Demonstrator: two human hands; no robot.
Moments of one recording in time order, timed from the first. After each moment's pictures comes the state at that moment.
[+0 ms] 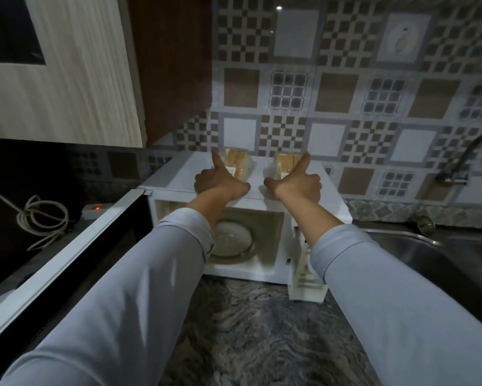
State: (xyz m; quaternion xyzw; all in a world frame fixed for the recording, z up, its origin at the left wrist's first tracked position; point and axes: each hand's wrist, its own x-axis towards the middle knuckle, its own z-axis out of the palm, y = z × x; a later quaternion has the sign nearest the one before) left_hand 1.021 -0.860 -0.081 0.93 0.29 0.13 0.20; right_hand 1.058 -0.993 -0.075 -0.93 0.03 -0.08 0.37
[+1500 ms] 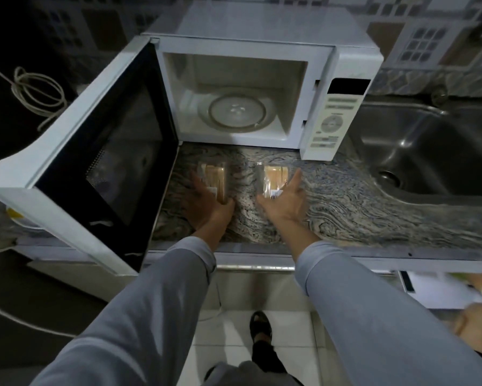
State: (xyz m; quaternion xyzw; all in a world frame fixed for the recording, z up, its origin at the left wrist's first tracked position) left_hand 0.814 -0.881 -0.339 0.86 0.41 0.11 0.29; right_hand 0.860 -1.015 -0.315 -0.93 0.07 0.03 0.35
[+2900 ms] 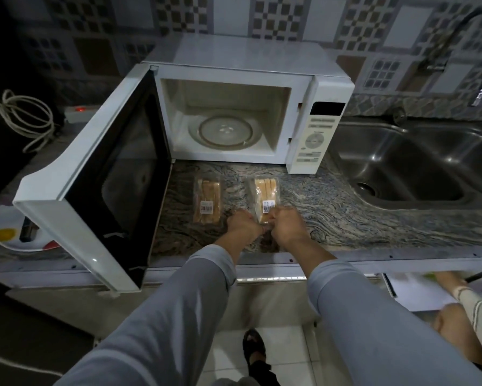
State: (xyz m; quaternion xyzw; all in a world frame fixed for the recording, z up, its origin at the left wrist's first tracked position) left_hand 0.820 -0.936 -0.310 0.85 0.26 -0.12 0.45; right_hand 0.849 -1.045 -0.322 -0.97 -0.18 0.02 0.17
